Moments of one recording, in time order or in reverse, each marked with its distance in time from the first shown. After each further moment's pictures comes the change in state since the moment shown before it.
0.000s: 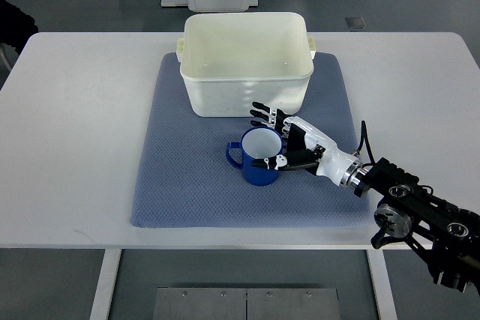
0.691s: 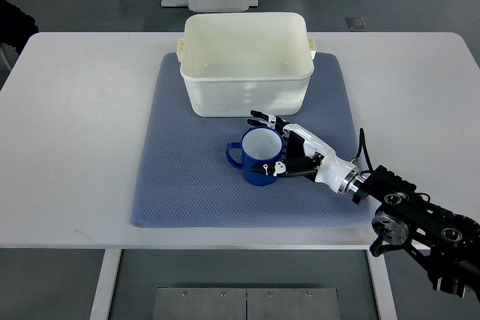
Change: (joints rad) left arm -0.001 0.000 0.000 0.000 0.000 0.000 0.000; right arm -0.001 0.007 -0.043 -0.030 0.000 -0.005 0.058
